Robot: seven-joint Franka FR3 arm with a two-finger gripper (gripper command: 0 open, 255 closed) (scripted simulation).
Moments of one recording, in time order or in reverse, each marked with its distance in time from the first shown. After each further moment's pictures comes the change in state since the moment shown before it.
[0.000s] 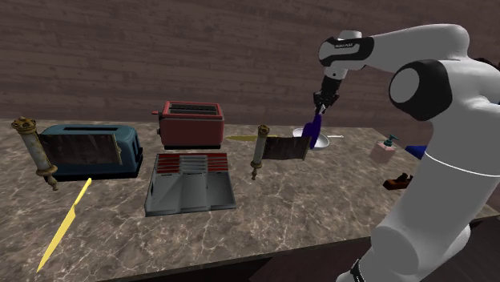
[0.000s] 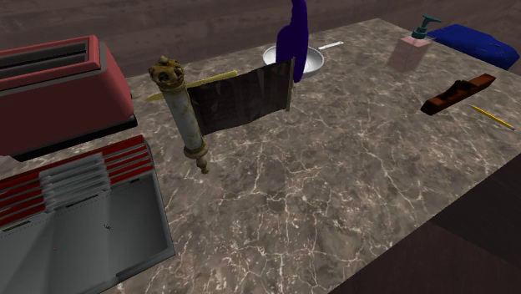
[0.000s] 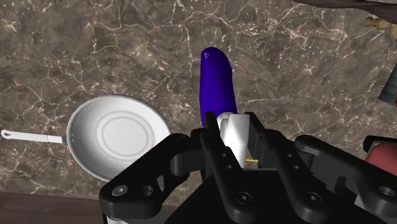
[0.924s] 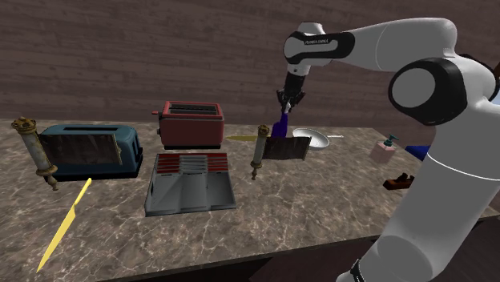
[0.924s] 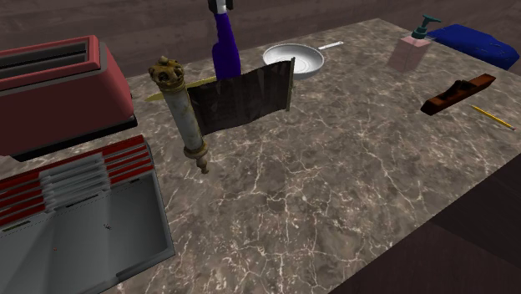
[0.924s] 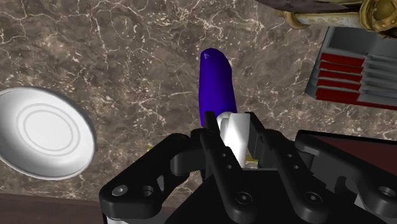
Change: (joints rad) arm 0.189 -0.031 0.131 -0.030 -0.042 0.008 0.325
